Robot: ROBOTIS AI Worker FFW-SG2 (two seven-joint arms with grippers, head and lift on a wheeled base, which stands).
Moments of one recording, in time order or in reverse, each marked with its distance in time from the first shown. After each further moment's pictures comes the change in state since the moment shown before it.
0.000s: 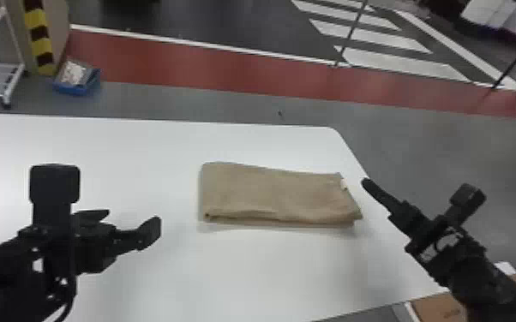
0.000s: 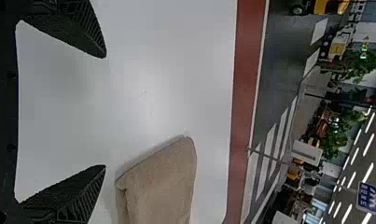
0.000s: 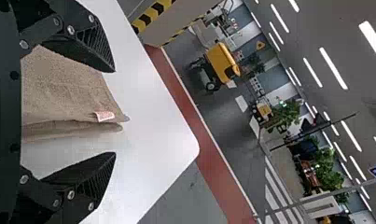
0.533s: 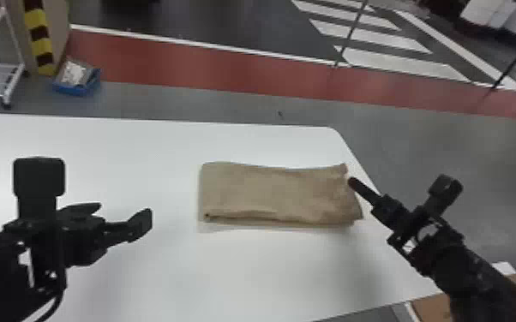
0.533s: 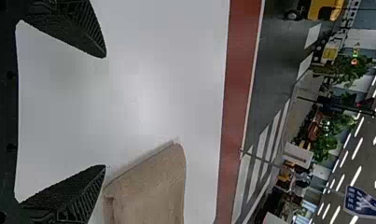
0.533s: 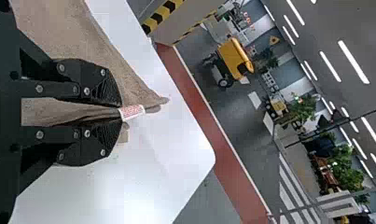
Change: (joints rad) left arm -0.005 0.014 0.030 0.009 0.027 -0.023 -0.009; right arm -0.043 0.015 0.066 -0.006 0.006 0.046 -0.074
